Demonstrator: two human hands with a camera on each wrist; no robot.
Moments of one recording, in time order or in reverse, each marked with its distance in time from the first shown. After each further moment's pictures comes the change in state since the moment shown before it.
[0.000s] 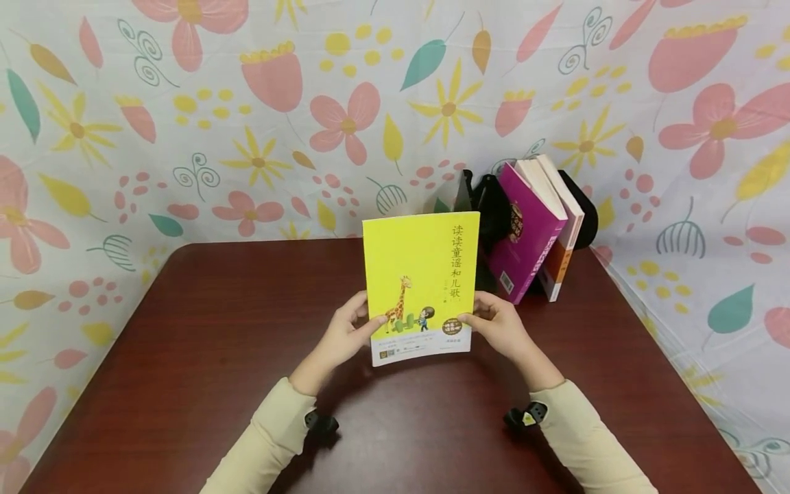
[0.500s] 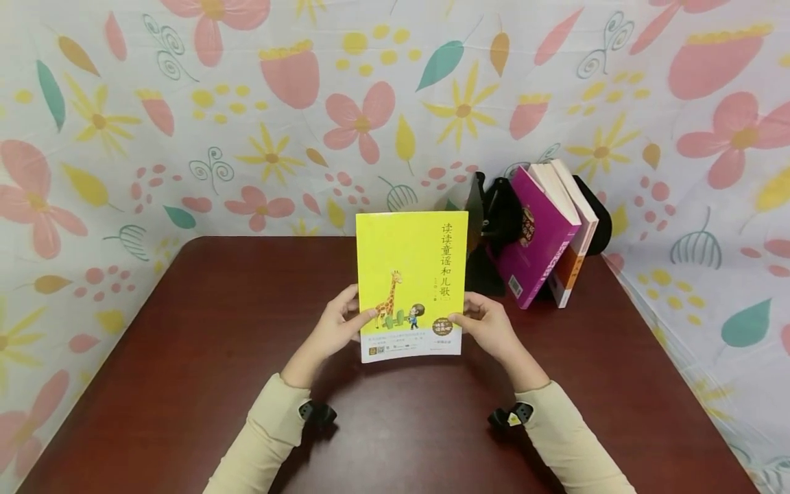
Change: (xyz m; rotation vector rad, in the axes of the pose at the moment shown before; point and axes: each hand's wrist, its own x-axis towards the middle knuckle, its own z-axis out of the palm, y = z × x) left_hand -0.004 0.001 -0.026 -0.019 0.020 -0.106; right_hand 0.010 -0.010 0.027 0.051 -0.003 0.083
